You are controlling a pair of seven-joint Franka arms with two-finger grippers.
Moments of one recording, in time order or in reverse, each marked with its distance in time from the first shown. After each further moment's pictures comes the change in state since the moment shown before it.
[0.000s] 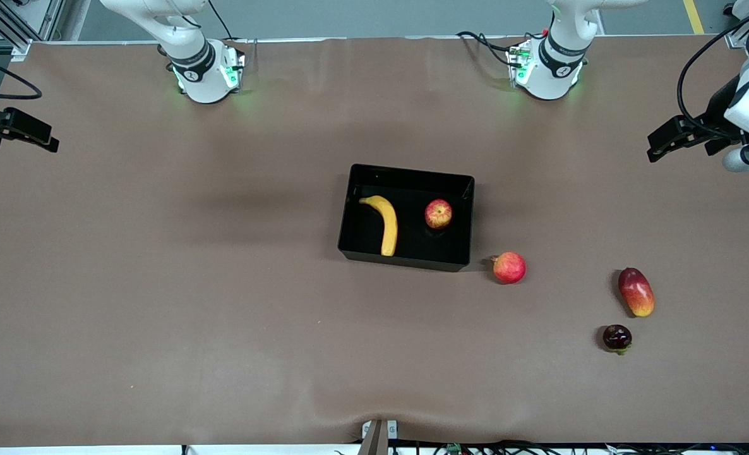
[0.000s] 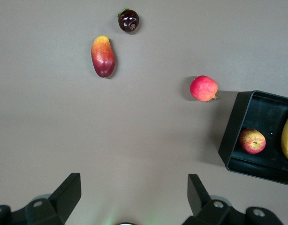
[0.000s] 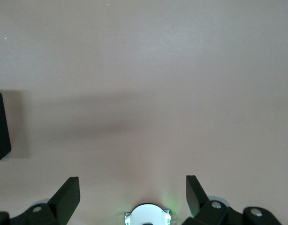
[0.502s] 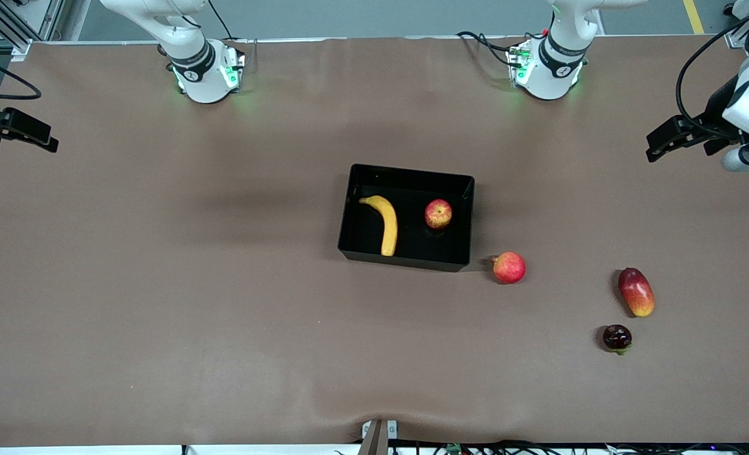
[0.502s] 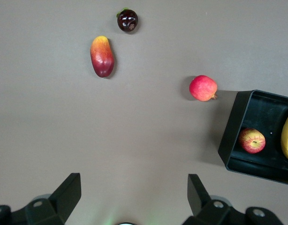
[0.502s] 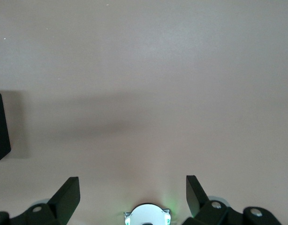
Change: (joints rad) left arm -0.005 0.003 -0.002 0.001 0.000 0.000 0.000; right arm -0.001 0.000 -0.002 0.000 -0.001 0.000 0.000
